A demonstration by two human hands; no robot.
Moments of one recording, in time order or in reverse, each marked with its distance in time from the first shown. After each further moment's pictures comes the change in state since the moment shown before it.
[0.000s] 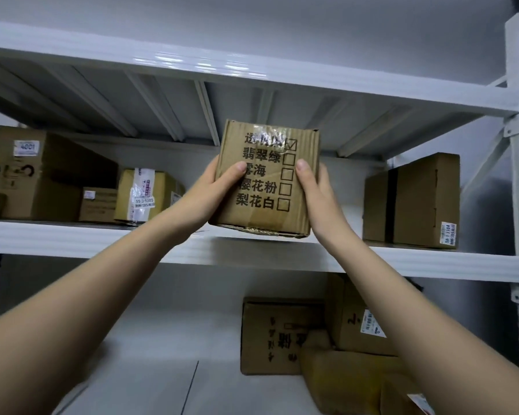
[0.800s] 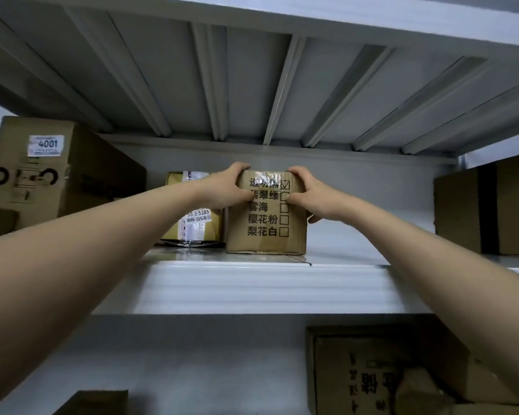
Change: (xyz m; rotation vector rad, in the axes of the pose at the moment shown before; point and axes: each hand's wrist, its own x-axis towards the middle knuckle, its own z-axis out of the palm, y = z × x) left_hand 0.139 -0.148 -0.197 0.786 -0.163 -0.165; right_hand 0.132 0.062 0.203 -0.628 -0.375 0.182
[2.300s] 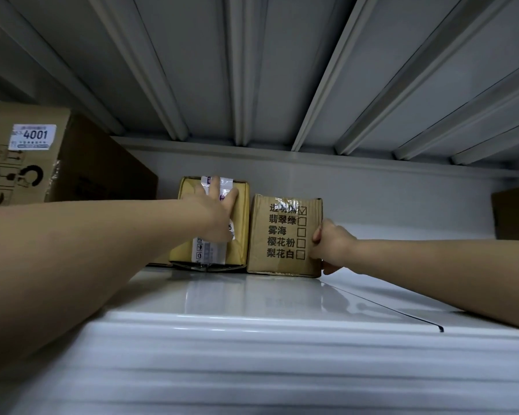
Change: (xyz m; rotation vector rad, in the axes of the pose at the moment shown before) left_hand 0.078 -0.111 0.016 0.891 0.003 -0.152; right_hand 0.101 0.047 0.095 -0.061 0.072 0.256
